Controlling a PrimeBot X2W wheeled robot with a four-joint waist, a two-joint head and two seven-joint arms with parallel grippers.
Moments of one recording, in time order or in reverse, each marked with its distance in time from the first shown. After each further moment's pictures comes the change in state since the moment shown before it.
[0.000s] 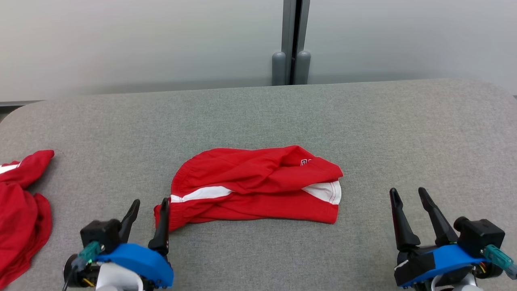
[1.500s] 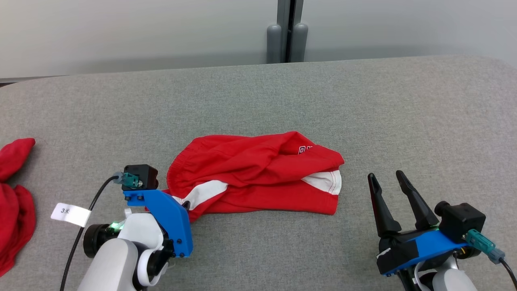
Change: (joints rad) left arm -0.179 0.018 -0.112 -0.112 -0.084 0.157 0.813; right arm -0.076 0.000 0.091 0.006 0.023 0.000 -0.008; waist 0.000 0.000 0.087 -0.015
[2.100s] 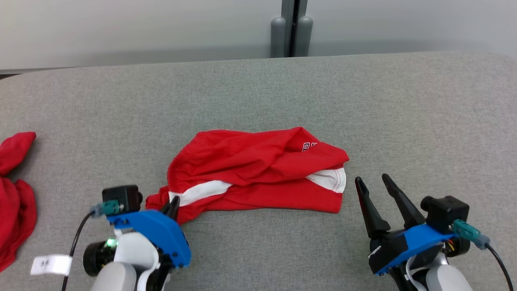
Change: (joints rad) left arm 0.085 -0.043 0.060 -0.024 -0.035 0.004 -0.272; right arm -0.019 0.000 0.031 0.016 0.023 0.000 0.074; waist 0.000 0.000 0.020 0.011
